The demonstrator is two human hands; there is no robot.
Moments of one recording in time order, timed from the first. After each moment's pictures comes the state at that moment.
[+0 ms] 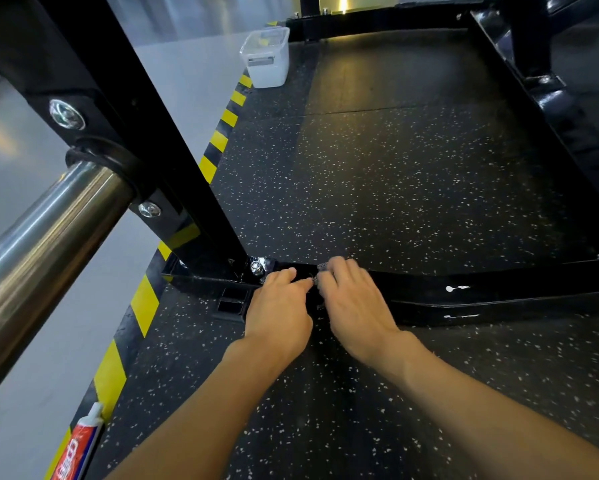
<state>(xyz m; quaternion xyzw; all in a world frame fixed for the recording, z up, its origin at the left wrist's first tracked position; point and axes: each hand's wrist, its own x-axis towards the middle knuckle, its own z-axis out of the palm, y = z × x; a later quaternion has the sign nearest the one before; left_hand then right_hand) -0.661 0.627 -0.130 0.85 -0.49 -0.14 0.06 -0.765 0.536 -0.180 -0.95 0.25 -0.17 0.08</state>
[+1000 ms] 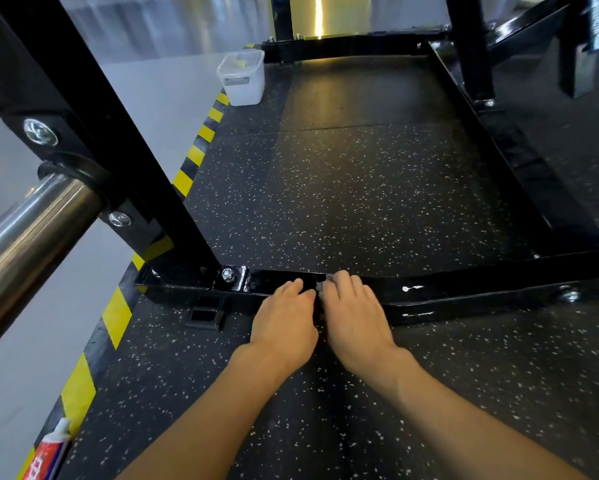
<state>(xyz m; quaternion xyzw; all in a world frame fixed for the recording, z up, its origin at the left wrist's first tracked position) -0.708 0.608 -0.122 0.82 -0.54 -0.17 0.03 -0.812 0.537 -0.174 -0.93 0.33 -0.15 0.06</state>
